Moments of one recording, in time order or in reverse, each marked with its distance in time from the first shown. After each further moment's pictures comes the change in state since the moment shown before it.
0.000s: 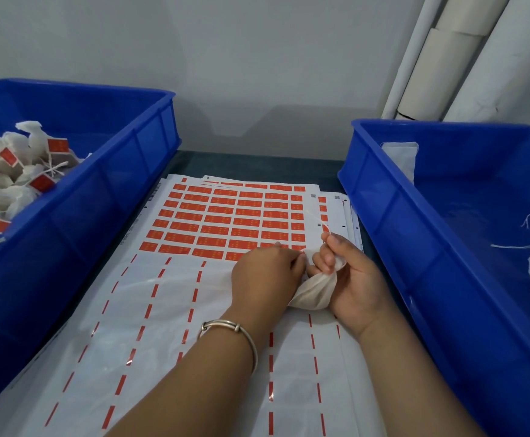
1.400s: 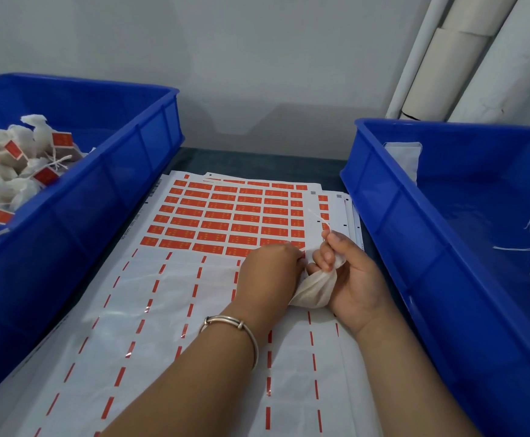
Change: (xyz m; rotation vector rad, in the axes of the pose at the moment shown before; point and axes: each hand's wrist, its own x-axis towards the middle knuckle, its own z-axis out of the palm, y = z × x) left_hand 0.003 0.010 -0.015 0.023 -0.161 0.083; right_hand 0.002 0.002 0.000 -0.010 -0.002 -0.024
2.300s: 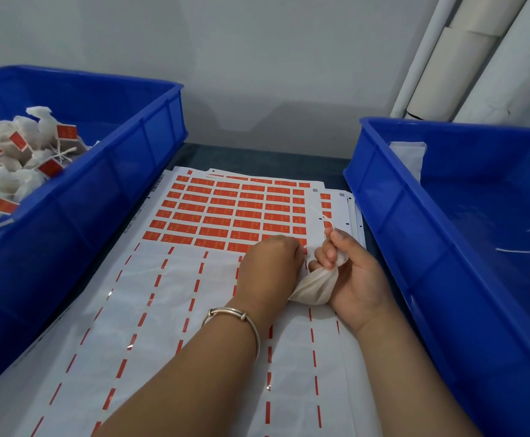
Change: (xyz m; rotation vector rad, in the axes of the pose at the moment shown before) left_hand 0.003 -0.005 0.012 -0.069 0.138 -0.081; right_hand -0.001 -0.001 0.003 -0.006 0.014 0.000
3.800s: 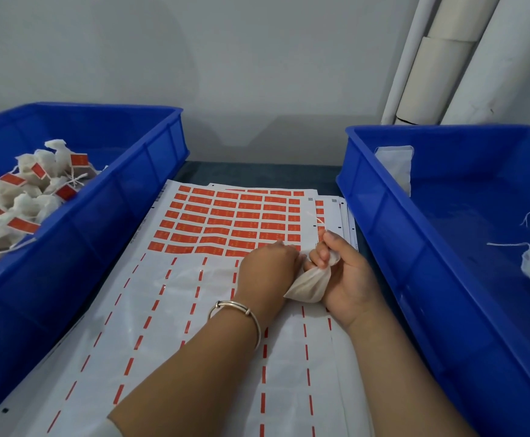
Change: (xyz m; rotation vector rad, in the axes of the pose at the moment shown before) left_hand 0.000 0.004 -0.003 0.243 -0.094 0.134; right_hand -0.006 -0.002 0.001 0.069 0.009 0.016
